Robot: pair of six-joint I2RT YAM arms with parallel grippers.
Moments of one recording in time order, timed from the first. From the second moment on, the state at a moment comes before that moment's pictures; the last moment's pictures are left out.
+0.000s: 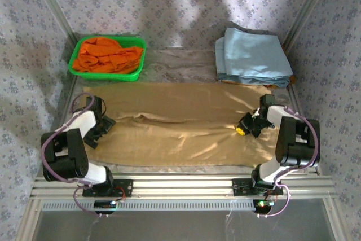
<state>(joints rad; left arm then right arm) 0.13 1.43 0.71 -0.69 -0.14 -0.89 -0.15 1.55 0.73 -0.64 -0.49 0.58</state>
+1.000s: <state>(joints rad) 0.54 1.07 0.66 -0.82 -0.20 -0.91 0.07 1.28 0.74 -0.73 -0.44 0.57</state>
